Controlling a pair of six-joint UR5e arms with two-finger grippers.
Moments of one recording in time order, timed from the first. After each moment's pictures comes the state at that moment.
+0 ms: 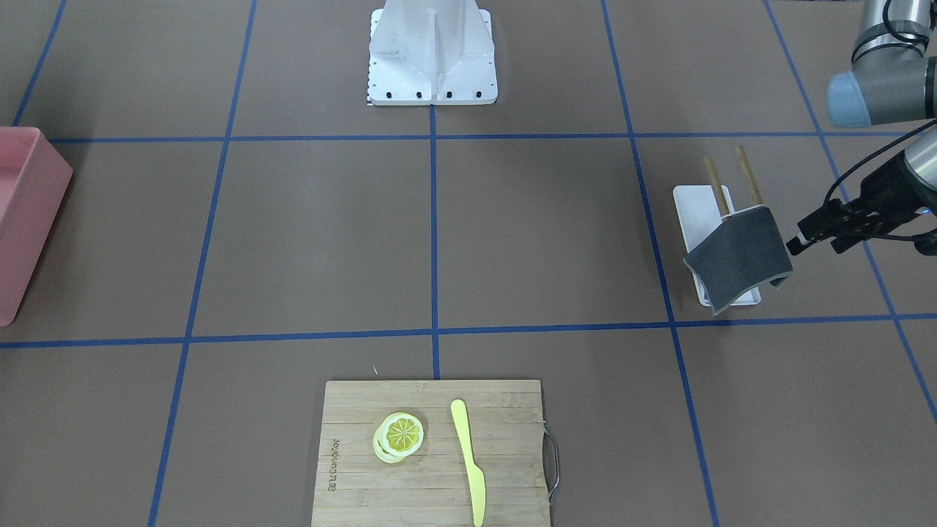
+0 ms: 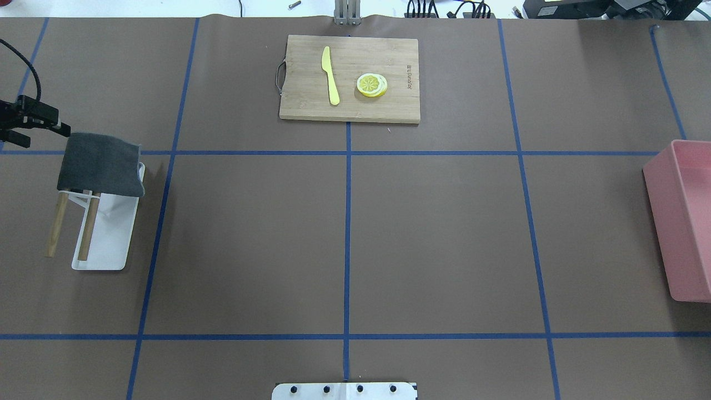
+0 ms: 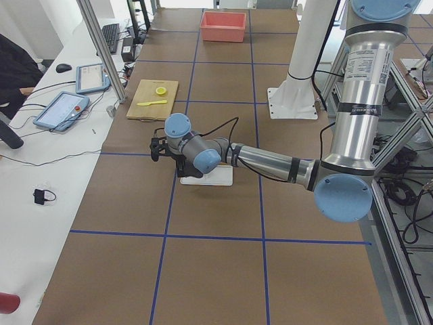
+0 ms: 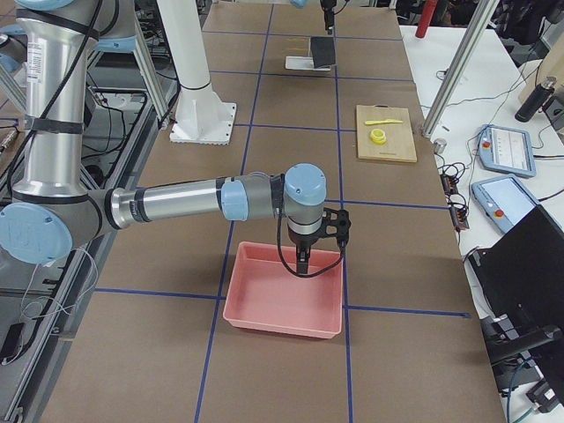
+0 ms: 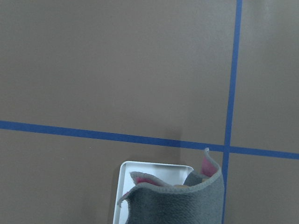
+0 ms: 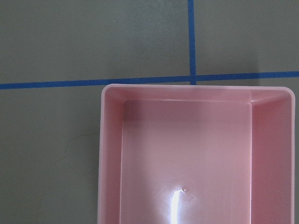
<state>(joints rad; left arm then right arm) -1.17 -1.69 -1.64 -2.09 -2.41 -0.89 1.52 -1.70 1.88 -1.62 2.38 0.18</state>
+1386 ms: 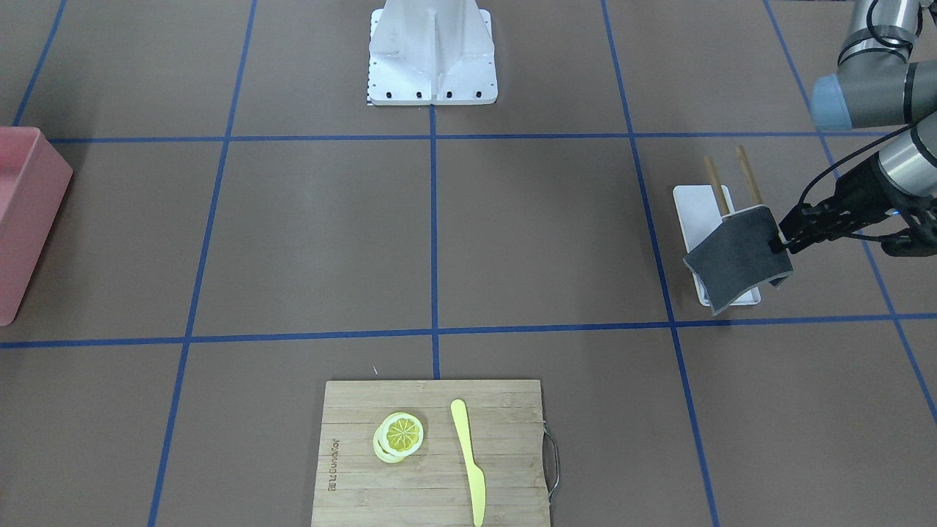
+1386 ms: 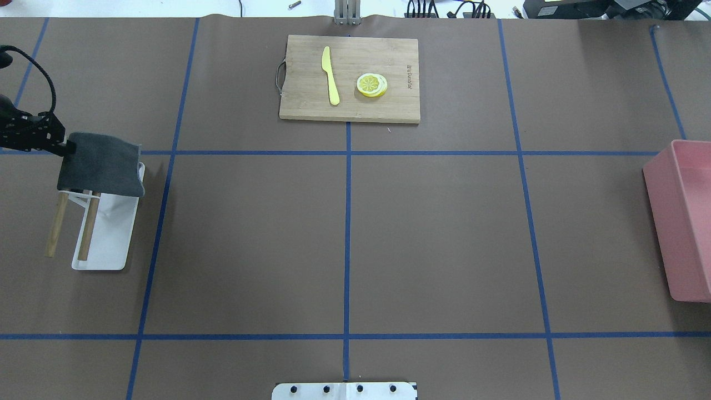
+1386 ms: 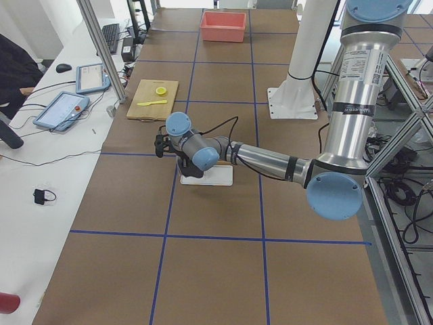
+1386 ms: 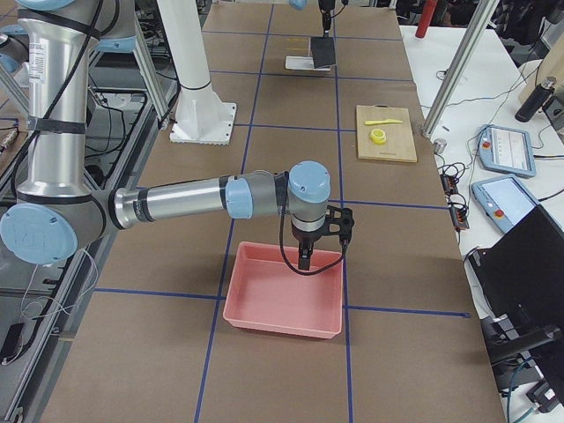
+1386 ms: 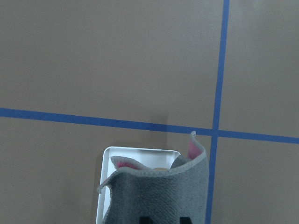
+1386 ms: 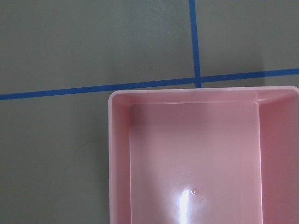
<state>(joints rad) -1.16 -1.69 -1.64 -2.09 -2.45 -0.89 1.52 -1.68 1.87 -1.62 2.39 0.22</state>
